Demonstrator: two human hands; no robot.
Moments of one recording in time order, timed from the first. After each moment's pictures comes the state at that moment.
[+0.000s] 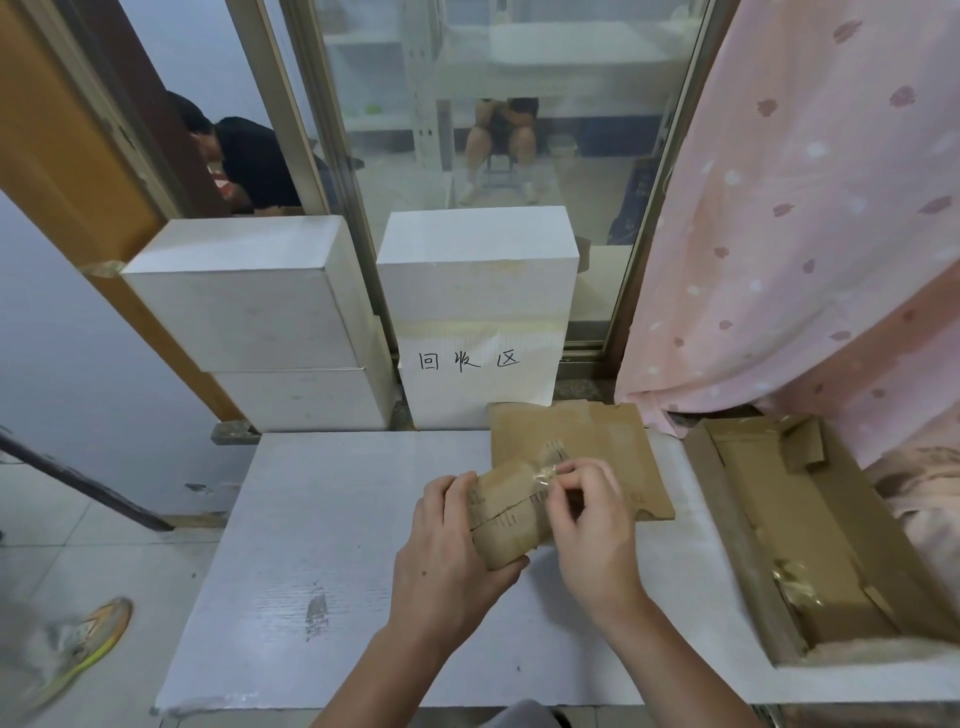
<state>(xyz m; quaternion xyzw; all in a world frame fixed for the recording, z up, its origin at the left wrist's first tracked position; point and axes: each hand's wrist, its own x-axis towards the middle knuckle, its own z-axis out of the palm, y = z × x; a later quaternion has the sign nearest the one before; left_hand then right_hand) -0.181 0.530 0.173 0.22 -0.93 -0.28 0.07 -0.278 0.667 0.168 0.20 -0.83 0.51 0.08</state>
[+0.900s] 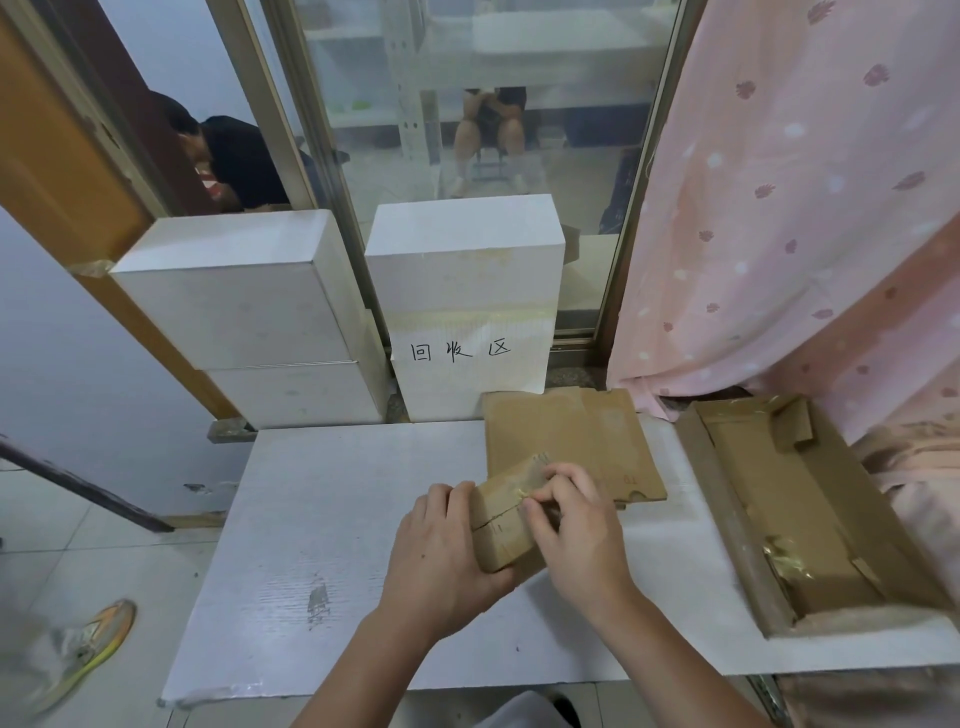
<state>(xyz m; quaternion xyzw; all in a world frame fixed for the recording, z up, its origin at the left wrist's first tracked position) -0.173 0.526 0.168 0.16 -0.97 -0.19 -0.01 -0.264 0.679 0.151 0.22 -0.89 0.40 0.02</state>
